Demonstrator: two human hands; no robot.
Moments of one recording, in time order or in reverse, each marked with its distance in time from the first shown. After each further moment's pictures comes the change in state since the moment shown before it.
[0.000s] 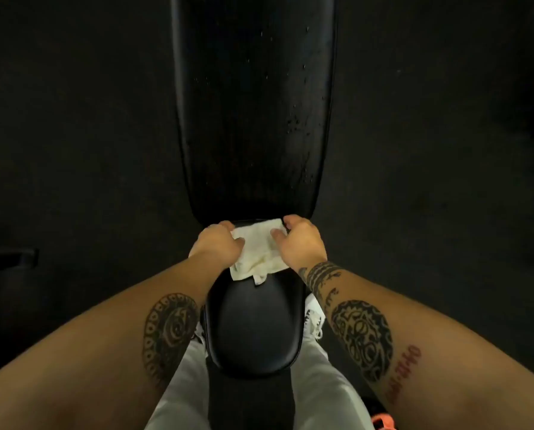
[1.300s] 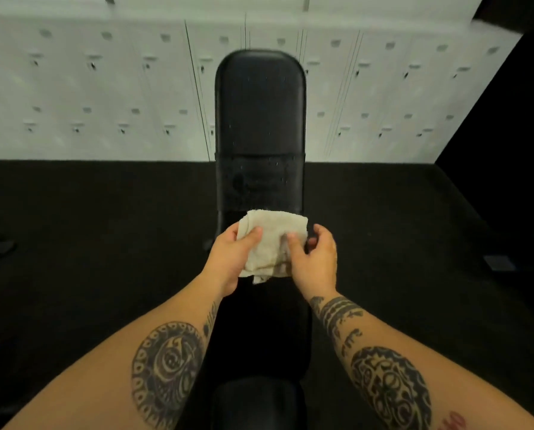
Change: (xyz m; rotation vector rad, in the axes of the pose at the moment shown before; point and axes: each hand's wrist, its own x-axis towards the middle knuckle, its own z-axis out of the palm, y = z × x) left_hand -0.137 0.176 -0.267 -1.196 0.174 0.504; right_hand -0.035 -0.202 -0.237 0.556 0.543 -0.287
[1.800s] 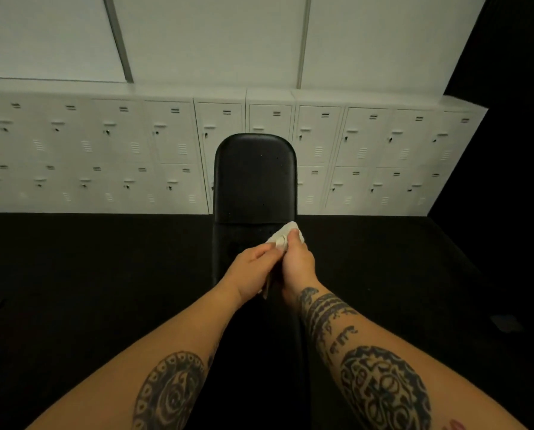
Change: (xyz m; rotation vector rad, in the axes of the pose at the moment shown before) left_hand 0.037 0.099 0.049 0.369 -0.238 0.205; right_hand 0.082 -0.124 0.005 0.702 -0.221 0.416
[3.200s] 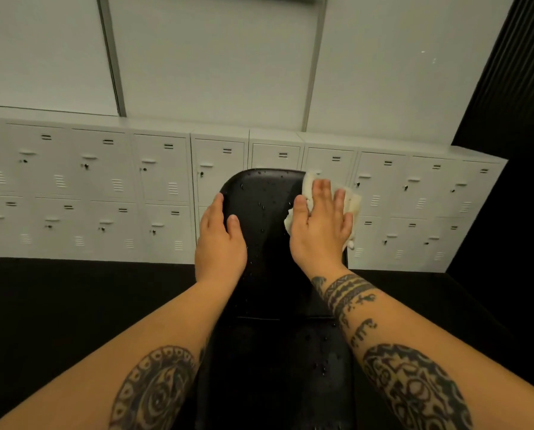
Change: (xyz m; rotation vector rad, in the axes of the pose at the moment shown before) left_hand 0.296 -0.032 -0.139 0.331 0.736 0.328; right_hand 0.270 -0.084 0.112 -1.006 0.332 -1.024
